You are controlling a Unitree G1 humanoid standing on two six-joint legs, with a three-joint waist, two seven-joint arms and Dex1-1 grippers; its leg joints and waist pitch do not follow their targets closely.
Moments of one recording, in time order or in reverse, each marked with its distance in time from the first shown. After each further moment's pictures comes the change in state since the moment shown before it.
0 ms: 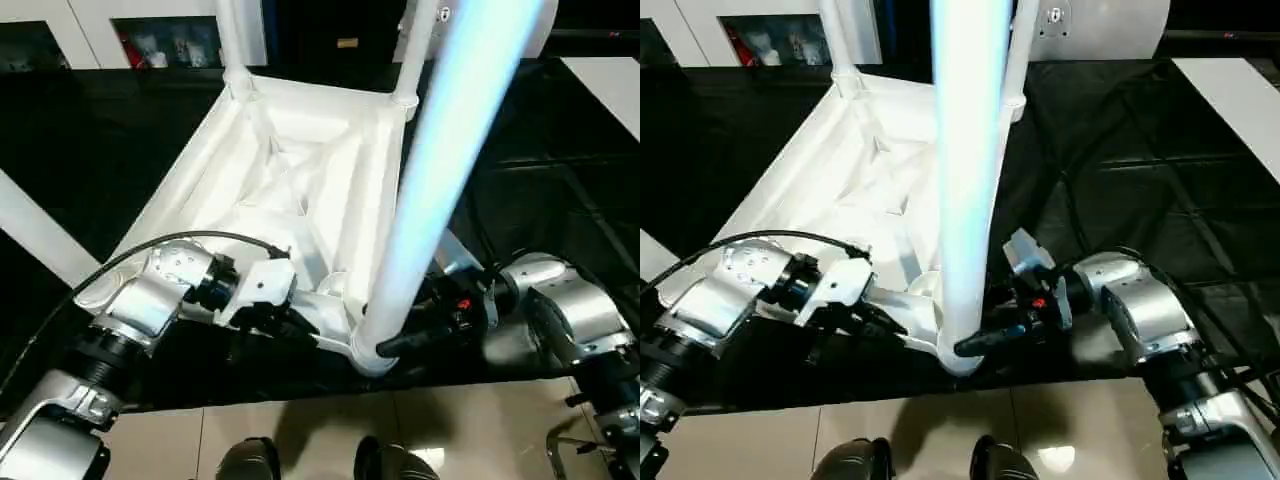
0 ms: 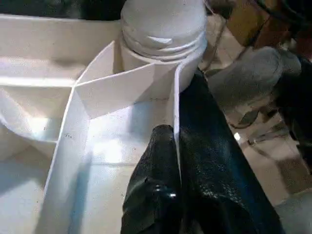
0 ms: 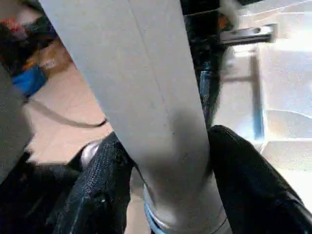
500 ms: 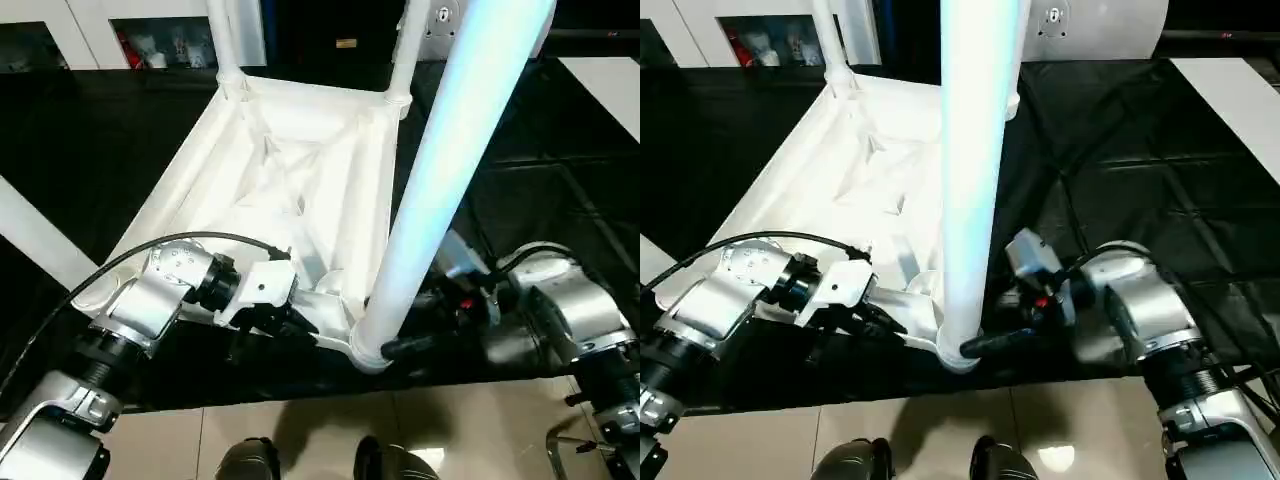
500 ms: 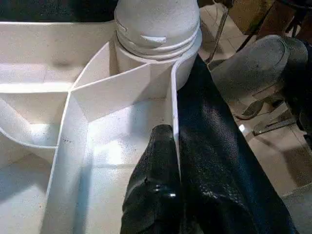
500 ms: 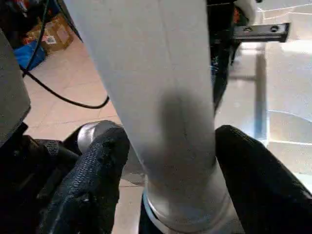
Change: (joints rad) left arm -0.021 0.007 -0.043 0.021 0.028 -0.073 -0.020; right arm -0.041 -0.014 0.037 0.094 -0.044 -0.167 0.106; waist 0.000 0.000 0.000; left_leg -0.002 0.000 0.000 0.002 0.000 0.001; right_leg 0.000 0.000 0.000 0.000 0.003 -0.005
